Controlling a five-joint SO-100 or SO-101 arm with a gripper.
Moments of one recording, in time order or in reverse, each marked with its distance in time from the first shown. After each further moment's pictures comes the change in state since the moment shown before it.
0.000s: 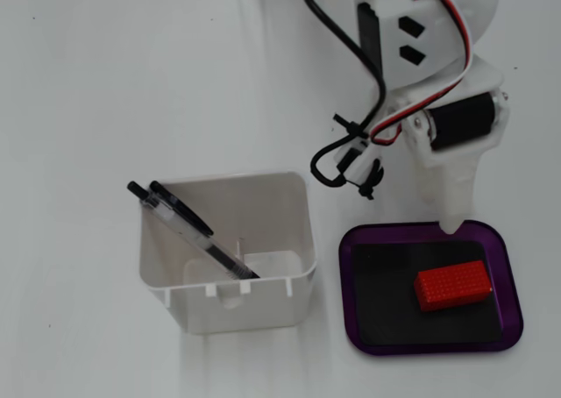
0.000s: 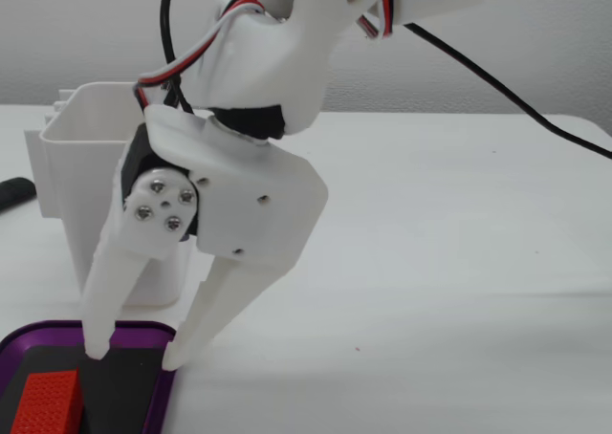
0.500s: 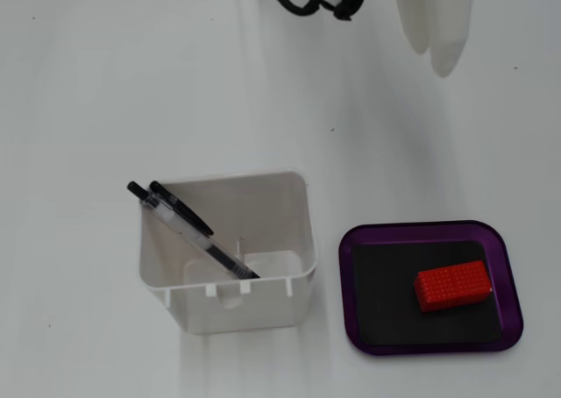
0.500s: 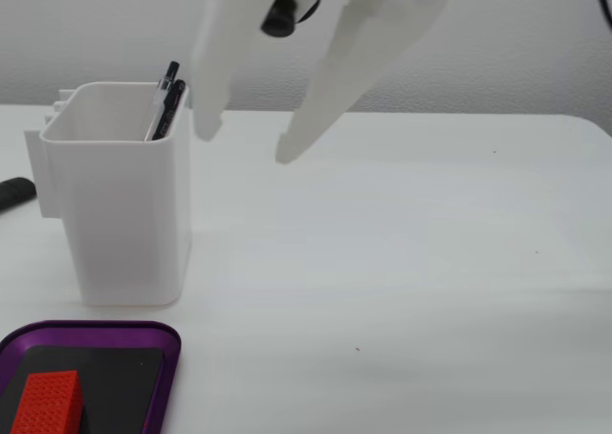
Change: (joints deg) arm 0.0 23.6 -1.8 26.7 -0.1
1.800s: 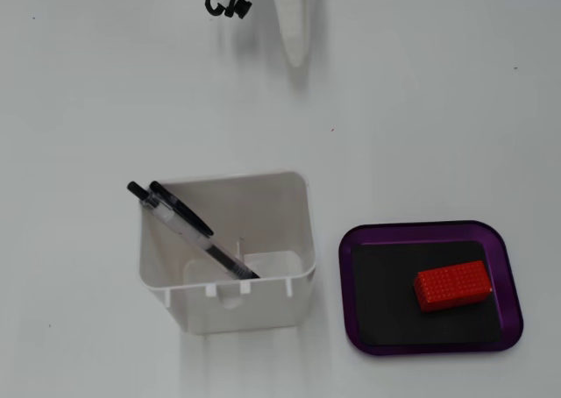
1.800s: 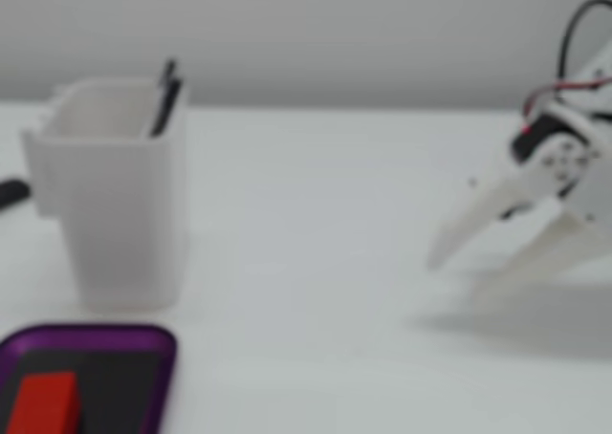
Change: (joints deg) arm 11.2 99.2 117.2 -33.0 11.2
